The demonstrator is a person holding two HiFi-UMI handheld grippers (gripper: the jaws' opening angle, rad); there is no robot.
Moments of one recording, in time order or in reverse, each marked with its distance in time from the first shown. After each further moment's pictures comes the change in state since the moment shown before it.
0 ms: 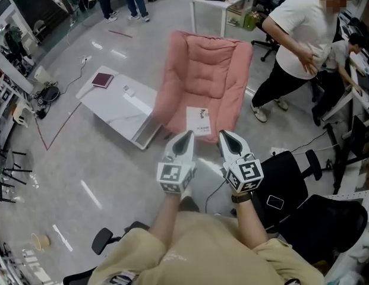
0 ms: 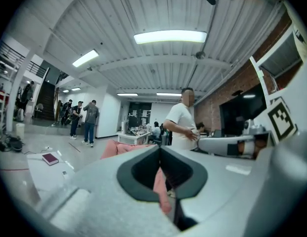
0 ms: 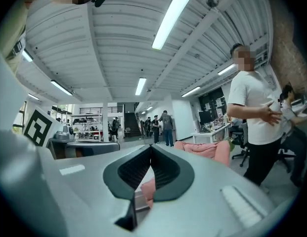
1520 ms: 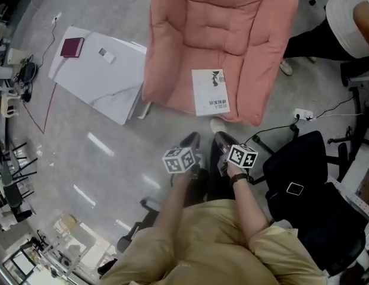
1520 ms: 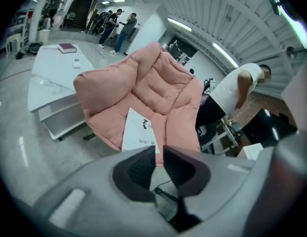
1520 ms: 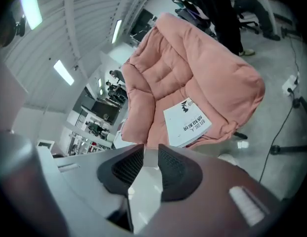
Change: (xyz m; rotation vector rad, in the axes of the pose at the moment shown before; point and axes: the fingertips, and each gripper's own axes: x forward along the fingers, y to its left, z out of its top) left arm 0.139 0.168 -0.404 -0.668 0.702 0.078; right arm 0.179 -0.099 -0.446 0.966 0.561 -0.160
